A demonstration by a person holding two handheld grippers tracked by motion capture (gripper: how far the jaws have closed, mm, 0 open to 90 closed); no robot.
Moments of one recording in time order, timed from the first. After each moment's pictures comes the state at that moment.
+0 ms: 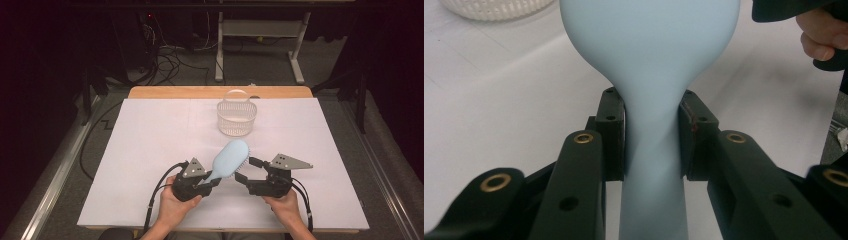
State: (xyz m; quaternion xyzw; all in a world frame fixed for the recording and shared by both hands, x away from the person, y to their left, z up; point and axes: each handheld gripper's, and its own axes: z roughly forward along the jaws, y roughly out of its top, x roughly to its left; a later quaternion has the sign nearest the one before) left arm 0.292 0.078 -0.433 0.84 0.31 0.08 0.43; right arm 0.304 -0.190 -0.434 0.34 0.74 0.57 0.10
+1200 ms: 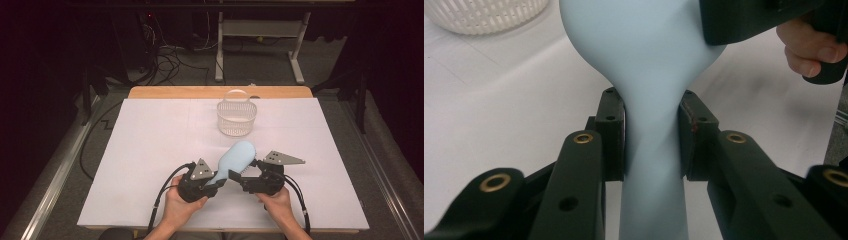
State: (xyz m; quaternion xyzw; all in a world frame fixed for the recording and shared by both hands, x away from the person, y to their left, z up) left arm 0.289 0.064 -0.431 0.85 0.30 0.10 0.42; right arm 0.313 -0.175 -0.437 0.36 0.73 0.57 0.07
